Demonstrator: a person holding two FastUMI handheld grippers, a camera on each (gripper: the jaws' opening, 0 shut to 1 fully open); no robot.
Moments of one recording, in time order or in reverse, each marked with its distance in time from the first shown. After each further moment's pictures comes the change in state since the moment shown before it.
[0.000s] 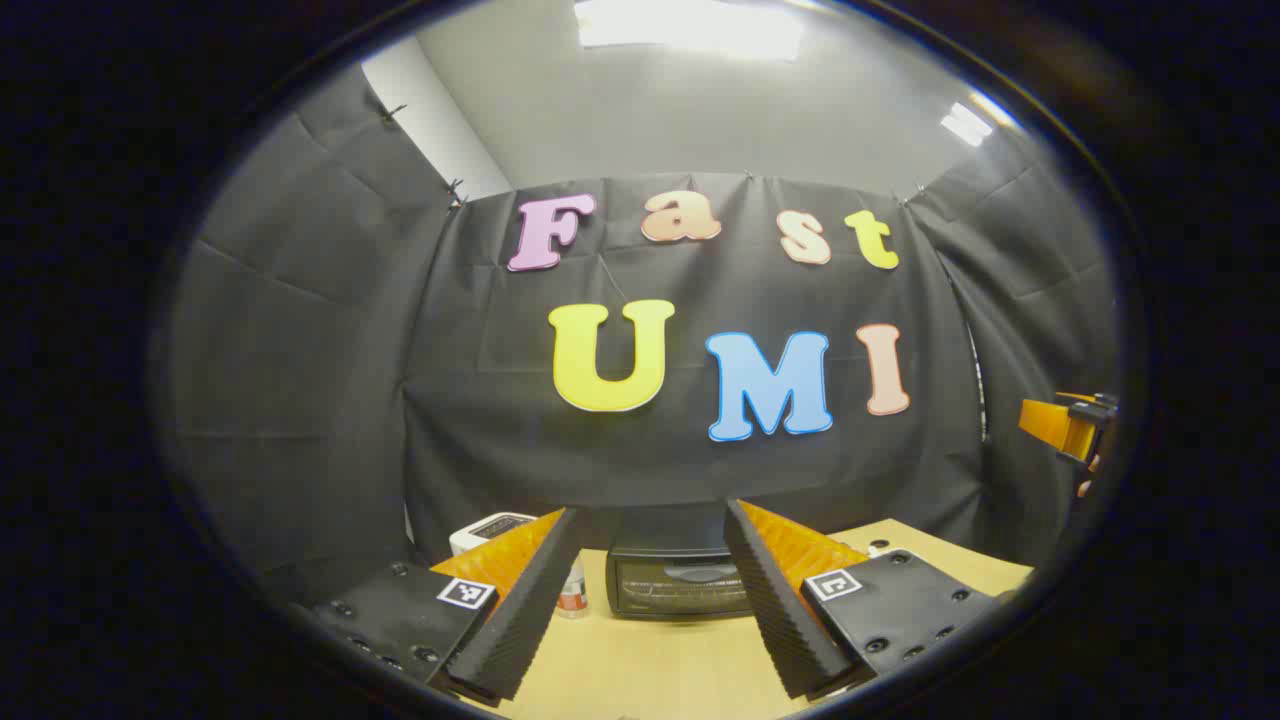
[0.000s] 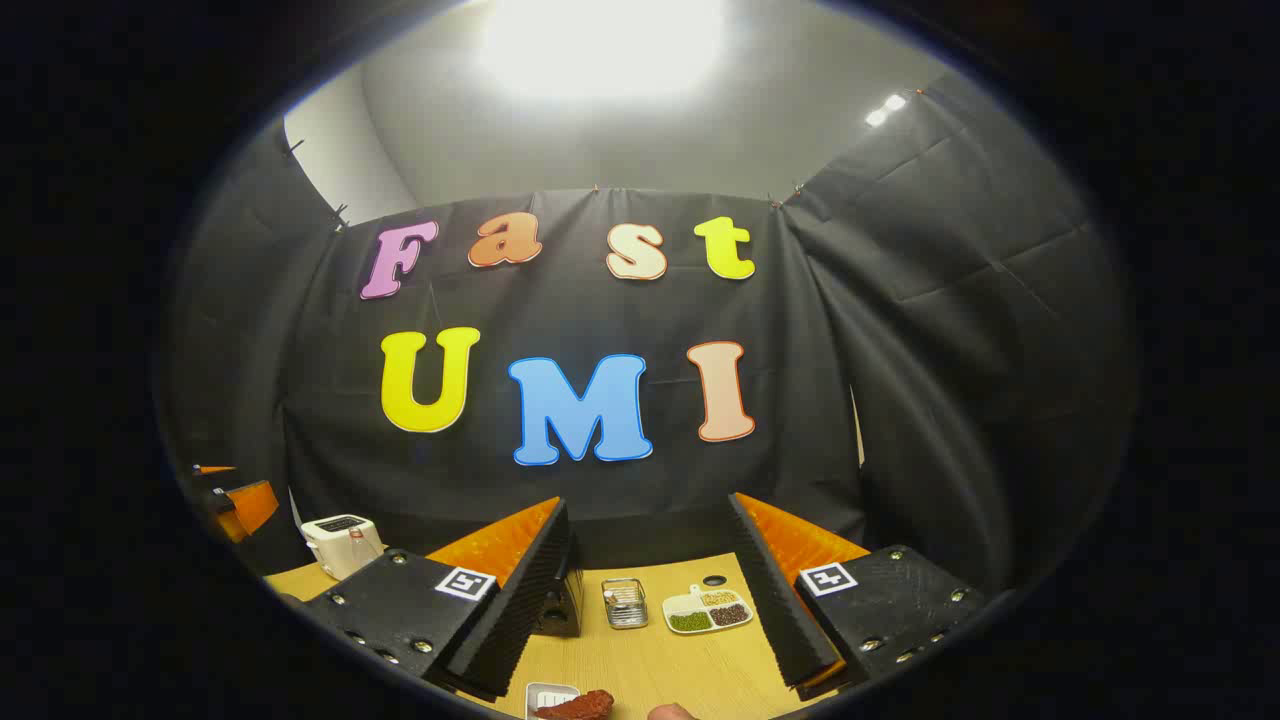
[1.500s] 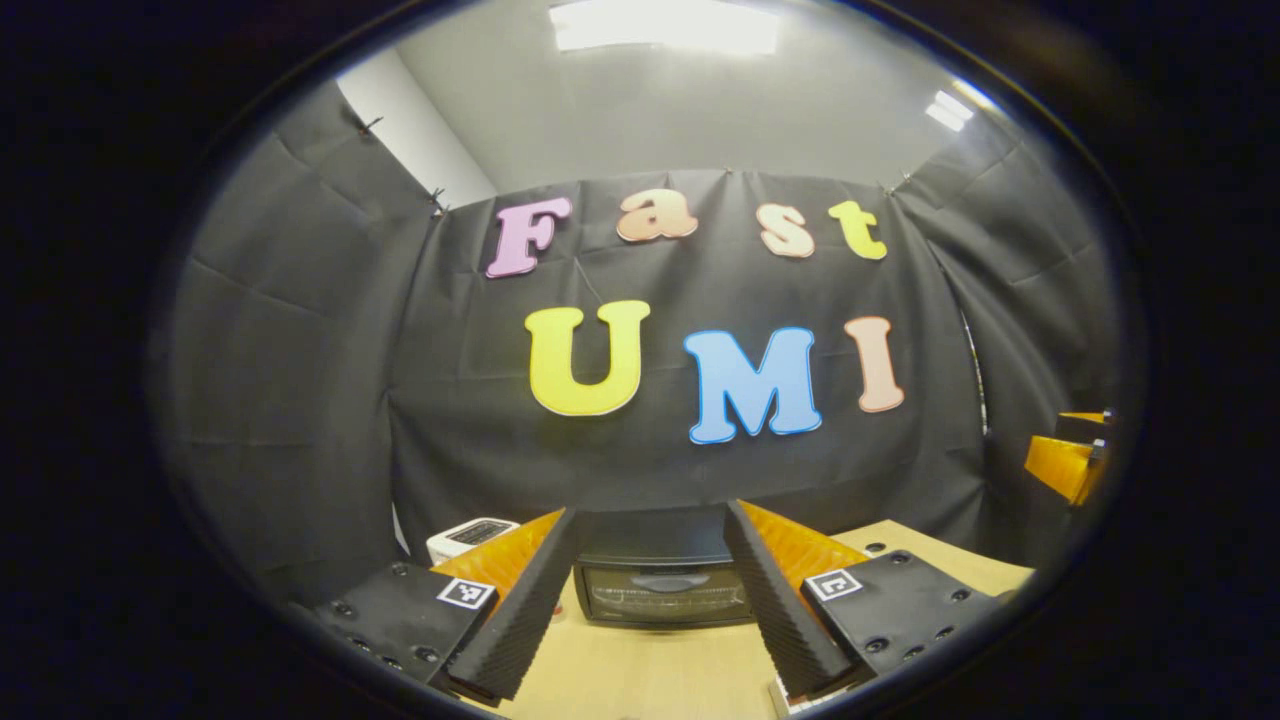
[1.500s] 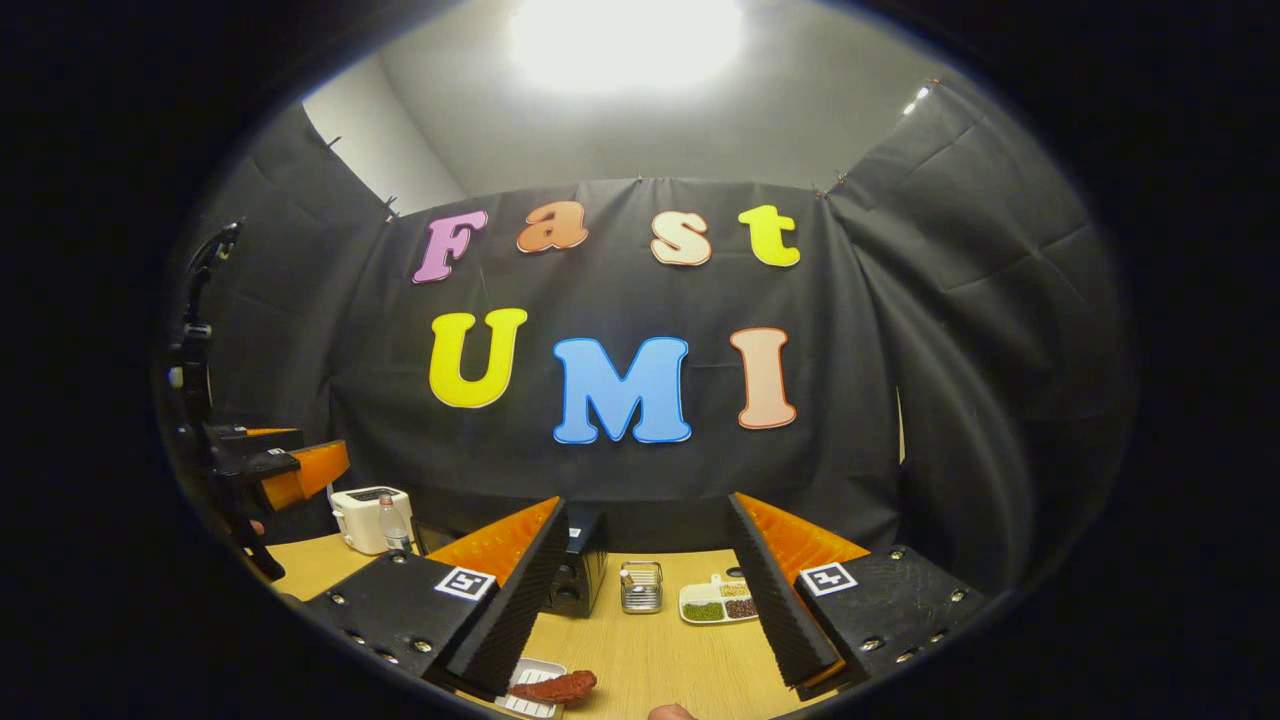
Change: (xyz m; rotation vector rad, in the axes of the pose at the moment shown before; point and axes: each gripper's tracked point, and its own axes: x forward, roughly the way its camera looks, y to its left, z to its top) left arm 0.037 -0.062 -0.008 0.024 -0.008 -0.001; right arm -0.006 -0.010 -0.028 -0.029 0.013 0.158
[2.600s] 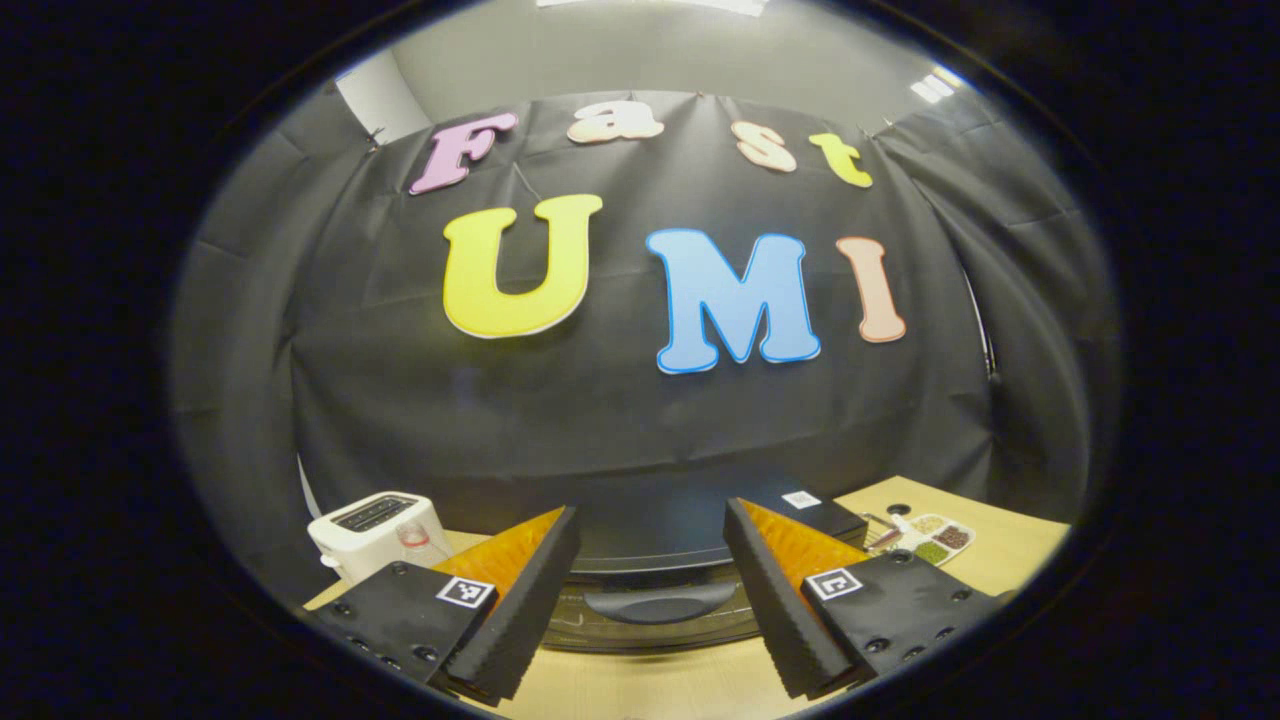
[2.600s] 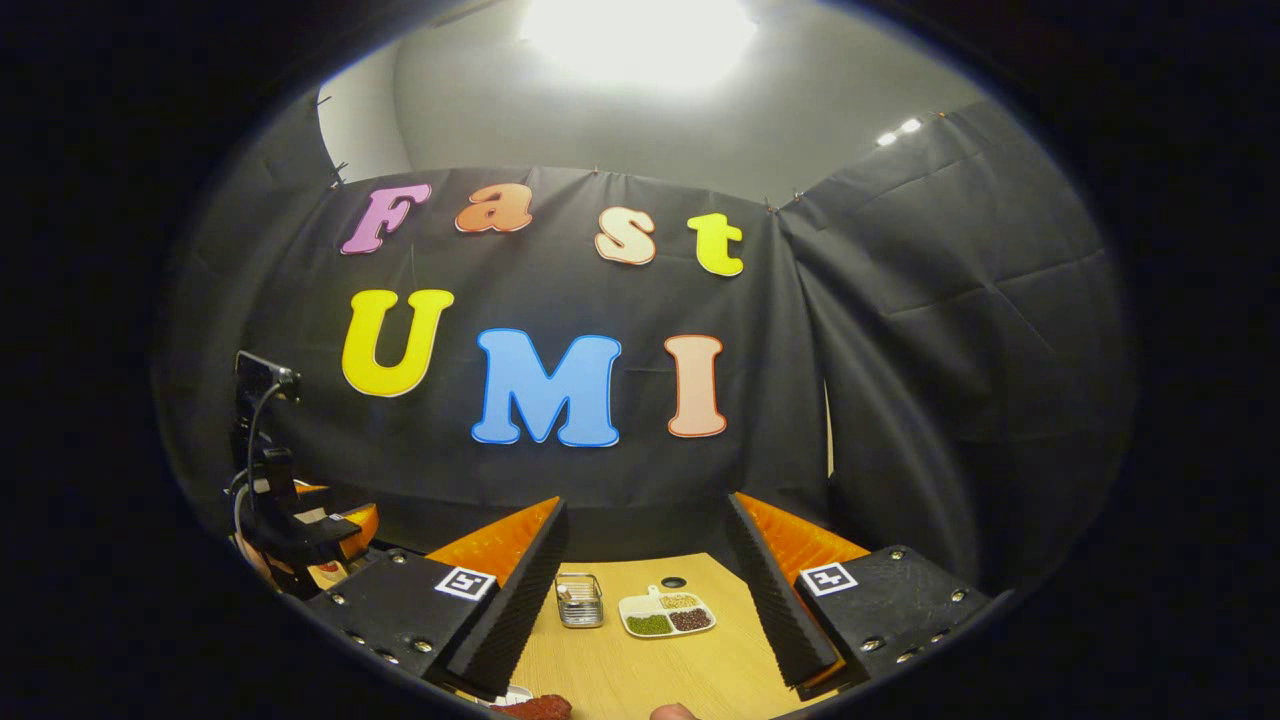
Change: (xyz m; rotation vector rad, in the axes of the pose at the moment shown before) left arm 0.201 -0.021 -0.152 0.028 0.152 -0.159; right arm 0.042 -0.008 -0.005 -0.076 0.004 -0.281
